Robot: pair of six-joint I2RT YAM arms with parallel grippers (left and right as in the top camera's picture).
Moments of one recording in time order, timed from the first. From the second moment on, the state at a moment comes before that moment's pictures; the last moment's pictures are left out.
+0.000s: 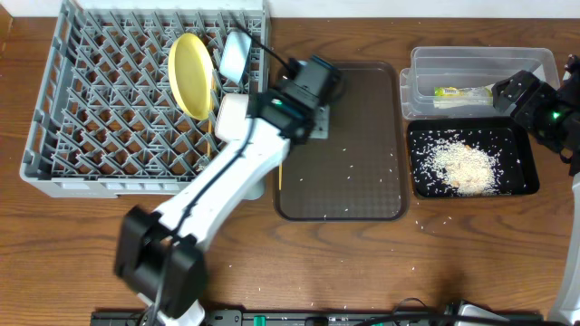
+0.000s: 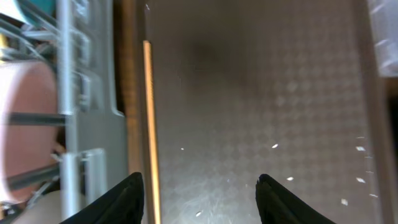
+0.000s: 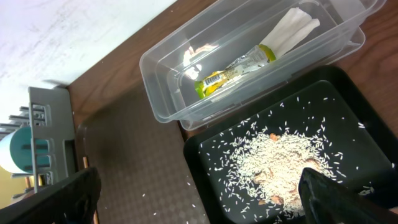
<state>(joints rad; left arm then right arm) -0.62 1.81 1.58 -0.84 -0.21 -0.49 -0.35 1.40 1.43 -0.89 -0.32 0.35</state>
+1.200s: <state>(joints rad) -0.54 2.18 1.58 -0.66 -0.24 -0.48 -0.35 1.40 1.43 -0.89 -0.32 0.35</state>
